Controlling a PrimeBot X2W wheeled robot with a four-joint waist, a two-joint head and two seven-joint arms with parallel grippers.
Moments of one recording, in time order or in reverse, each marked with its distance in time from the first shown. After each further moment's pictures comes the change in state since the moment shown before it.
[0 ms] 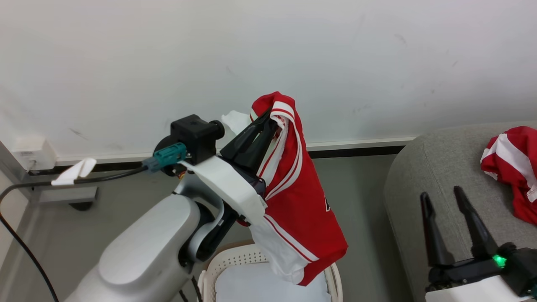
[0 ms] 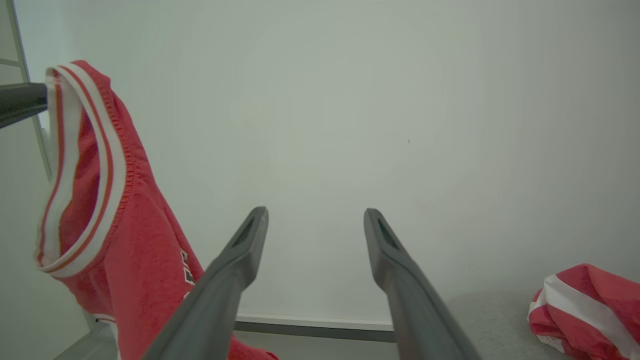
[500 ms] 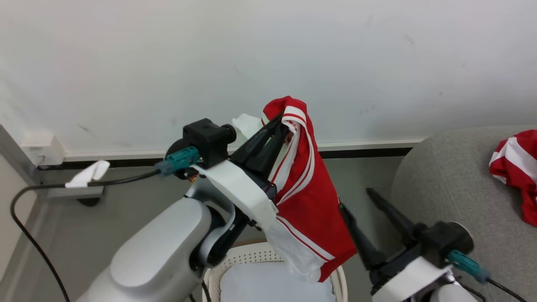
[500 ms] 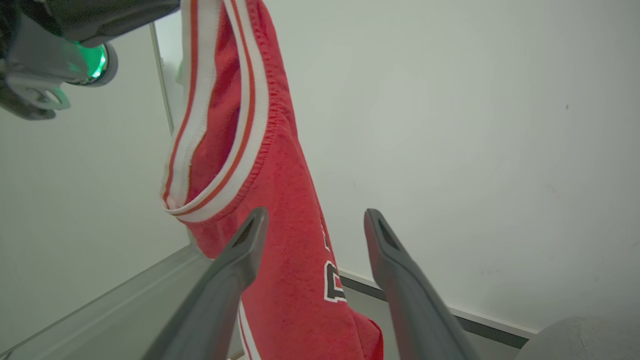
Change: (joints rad) left arm -0.001 -0.025 -0.017 -0.001 0.000 0.007 -0.008; right arm -0.171 -0.060 0.326 0.112 0.054 0.000 0.105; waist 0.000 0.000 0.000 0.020
